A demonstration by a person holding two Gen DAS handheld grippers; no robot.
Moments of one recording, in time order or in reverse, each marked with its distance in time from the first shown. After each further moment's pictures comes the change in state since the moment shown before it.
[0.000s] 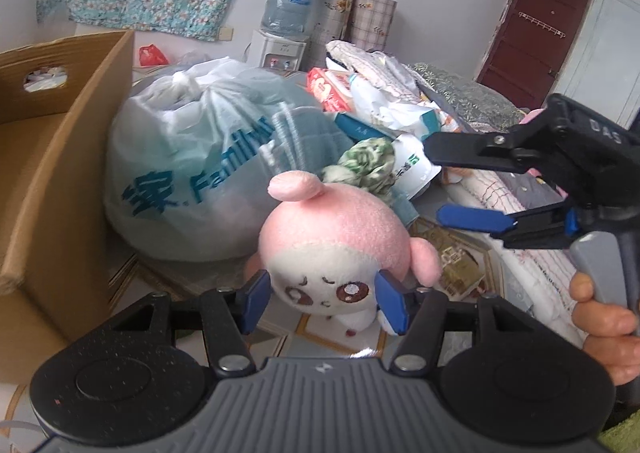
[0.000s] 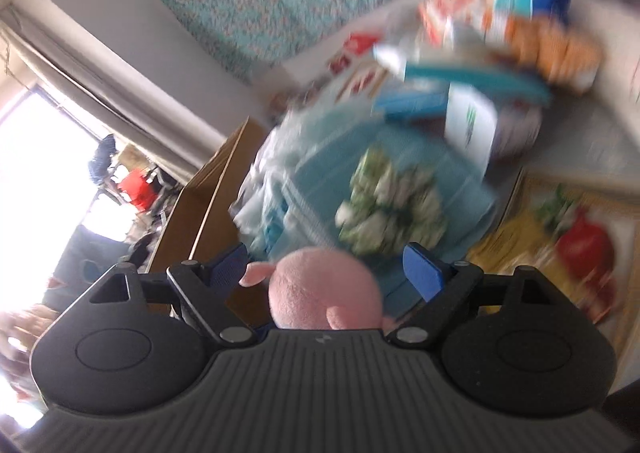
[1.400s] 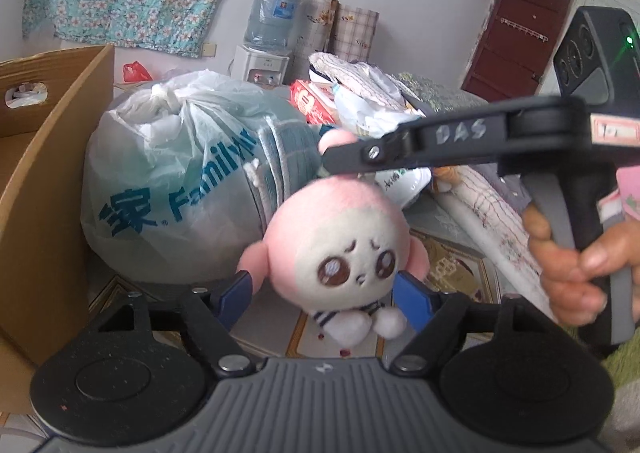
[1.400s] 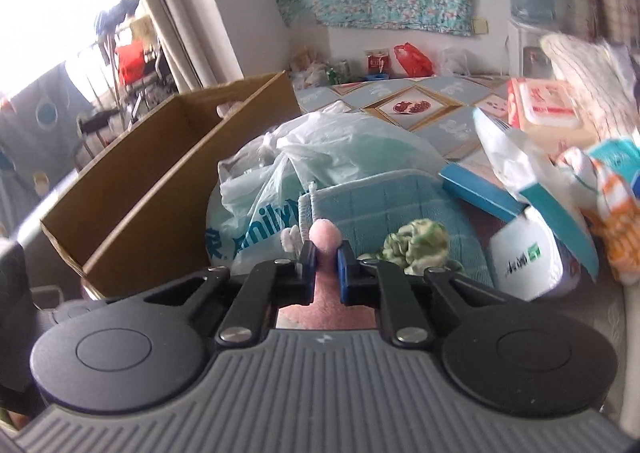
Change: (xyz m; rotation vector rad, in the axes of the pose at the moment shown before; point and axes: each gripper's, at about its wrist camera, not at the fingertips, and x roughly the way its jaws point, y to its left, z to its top) left arm 0.010 0.001 0.000 0.045 -0.033 -0.039; right arm 0.055 0.058 0.023 -0.512 0.101 -0.094
